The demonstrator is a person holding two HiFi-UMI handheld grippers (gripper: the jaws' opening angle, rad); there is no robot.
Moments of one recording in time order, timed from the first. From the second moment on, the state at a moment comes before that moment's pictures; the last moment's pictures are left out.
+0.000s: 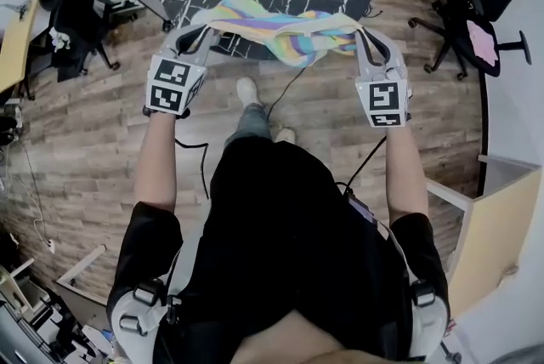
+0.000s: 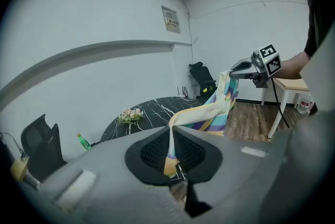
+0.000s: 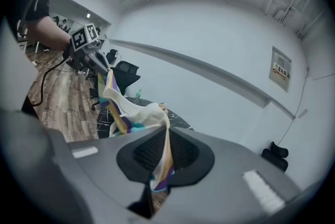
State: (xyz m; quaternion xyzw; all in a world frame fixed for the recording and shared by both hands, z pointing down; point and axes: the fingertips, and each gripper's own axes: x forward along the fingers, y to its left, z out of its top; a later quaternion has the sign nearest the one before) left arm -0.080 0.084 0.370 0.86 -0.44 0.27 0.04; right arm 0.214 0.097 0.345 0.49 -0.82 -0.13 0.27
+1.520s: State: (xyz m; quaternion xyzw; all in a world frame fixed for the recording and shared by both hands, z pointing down) left arm -0.200 0.213 0.356 0.91 -0.33 0.25 0.04; right arm 0.089 0.273 0.321 0.58 -0.75 -0.10 0.30
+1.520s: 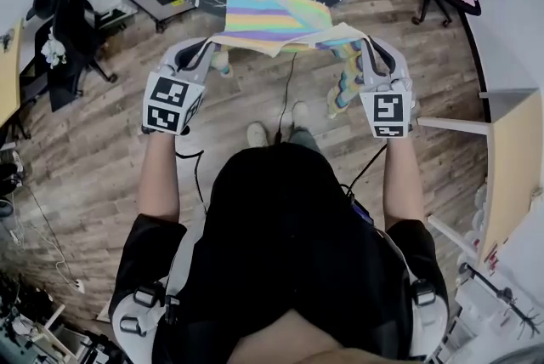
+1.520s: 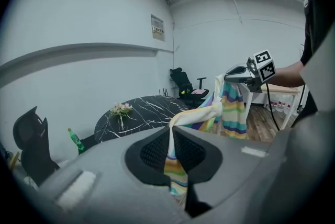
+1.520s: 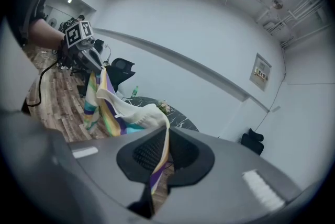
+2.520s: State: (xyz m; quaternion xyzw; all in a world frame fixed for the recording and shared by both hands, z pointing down) left arm -0.230 0.229 0.372 0.90 -0.34 0.27 0.06; right arm 0.078 0.291 0.343 0.57 -0.76 -0.08 0.29
